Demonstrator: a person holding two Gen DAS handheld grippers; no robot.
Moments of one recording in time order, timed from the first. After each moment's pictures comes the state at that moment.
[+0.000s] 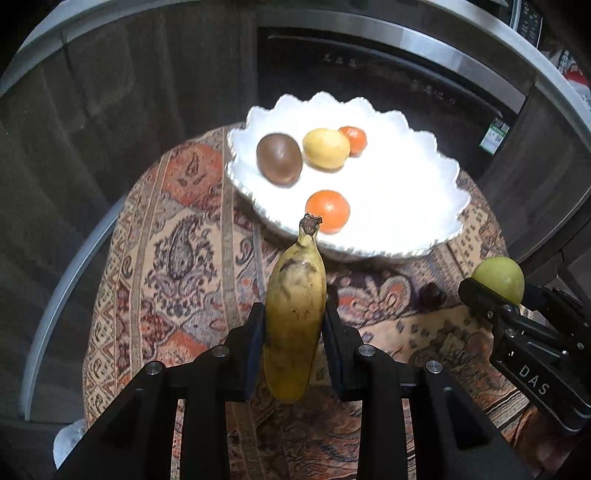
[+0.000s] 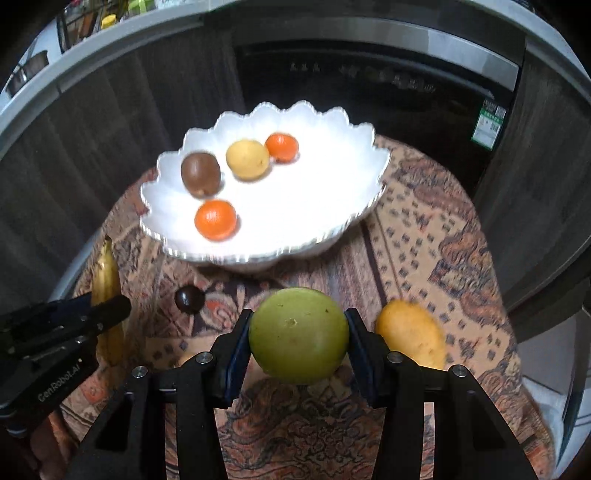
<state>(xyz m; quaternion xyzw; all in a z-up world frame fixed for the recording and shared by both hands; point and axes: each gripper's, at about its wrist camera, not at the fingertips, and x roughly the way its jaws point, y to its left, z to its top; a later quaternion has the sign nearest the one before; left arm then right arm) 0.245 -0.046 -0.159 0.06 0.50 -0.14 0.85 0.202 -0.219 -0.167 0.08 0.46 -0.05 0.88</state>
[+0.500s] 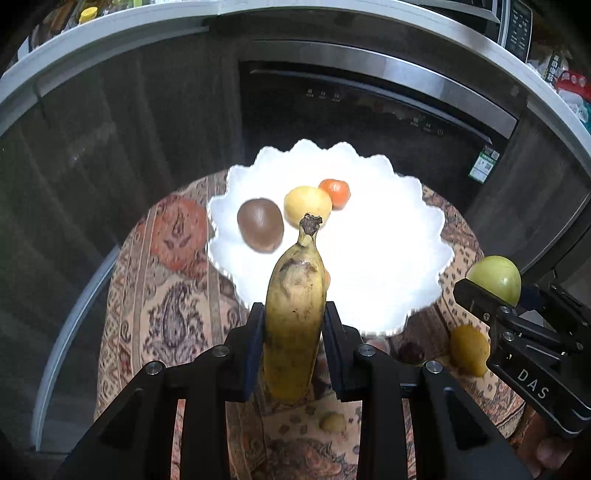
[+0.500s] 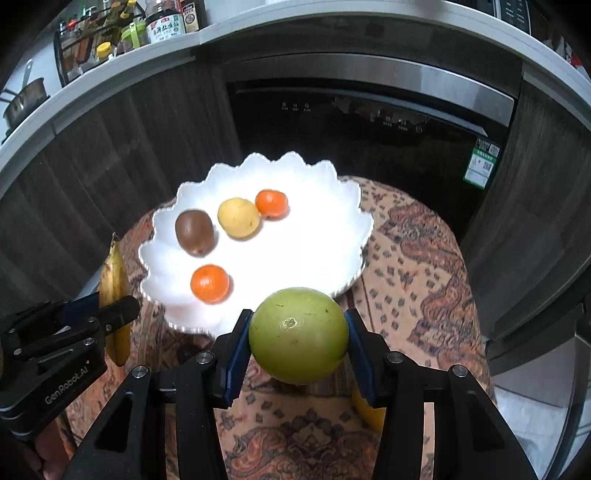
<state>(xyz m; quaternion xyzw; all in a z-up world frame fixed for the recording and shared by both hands) 0.281 -0.073 -0.124 0.07 0.46 -0.16 0.87 0.235 -0.241 -0.129 0.09 0.42 -0.05 0.90</state>
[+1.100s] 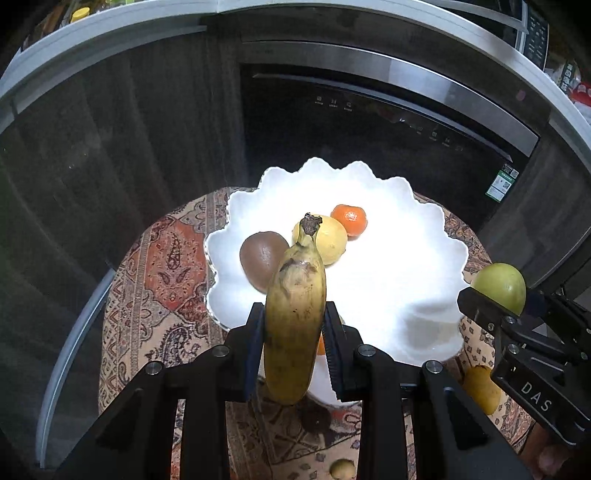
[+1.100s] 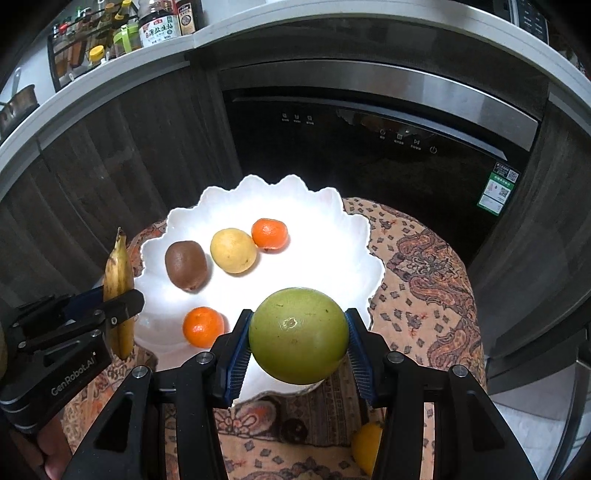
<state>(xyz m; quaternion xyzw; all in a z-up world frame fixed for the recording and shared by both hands) 0.331 -0.082 -0.133 0.07 0.47 -0.16 0.87 0.283 -0.246 -0.131 0.08 0.43 -0.05 0.90</state>
